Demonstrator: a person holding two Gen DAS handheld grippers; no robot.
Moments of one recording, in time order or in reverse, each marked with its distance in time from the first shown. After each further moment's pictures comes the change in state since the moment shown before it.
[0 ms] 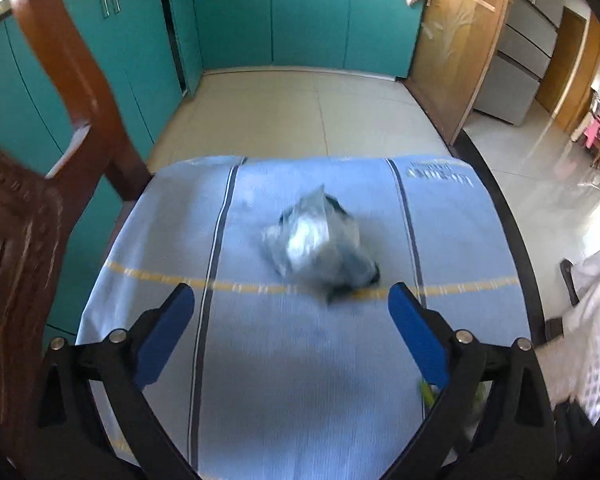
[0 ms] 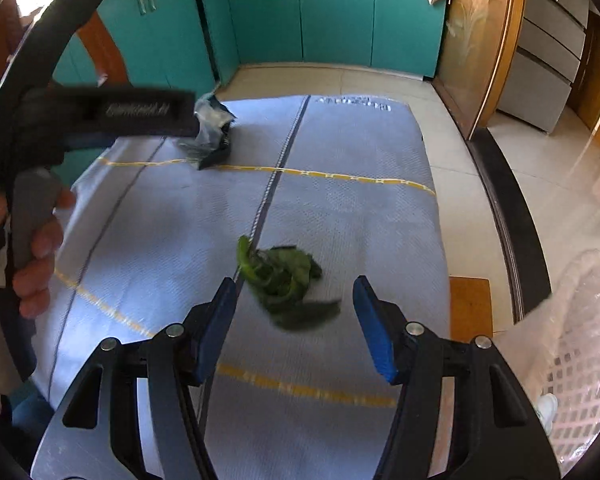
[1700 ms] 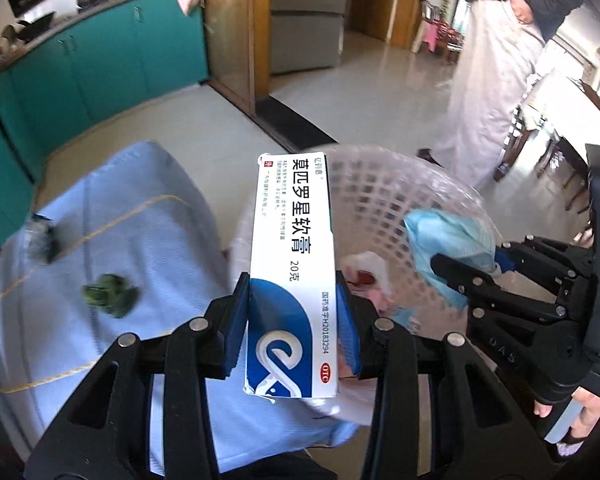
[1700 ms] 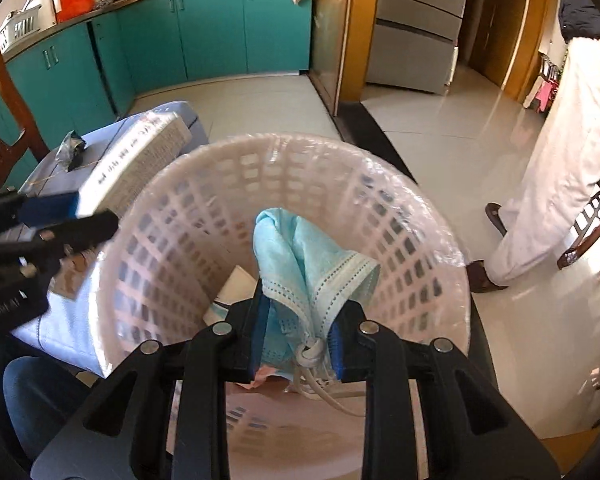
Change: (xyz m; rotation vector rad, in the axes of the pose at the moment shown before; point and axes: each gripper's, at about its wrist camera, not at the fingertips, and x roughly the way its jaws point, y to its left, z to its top) left arm -0.156 -0.241 -0.152 0.504 -0.030 -0.410; right arm -0.159 -0.196 -0.142 0.207 -0.058 -0.265
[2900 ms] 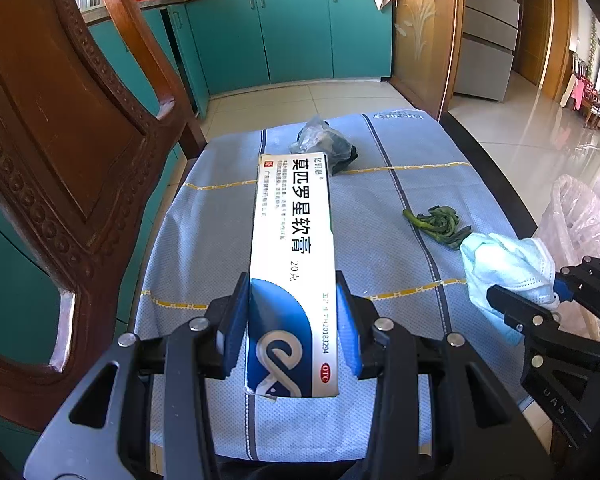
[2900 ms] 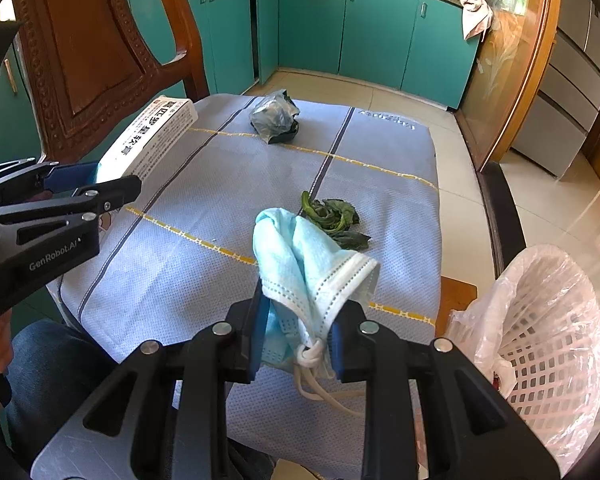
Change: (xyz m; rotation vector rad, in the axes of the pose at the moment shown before) left arm -0.076 0.218 -0.104 -0.352 -0.015 0.476; right arm 0.028 0.247 0.017 -0.383 -0.002 0.297
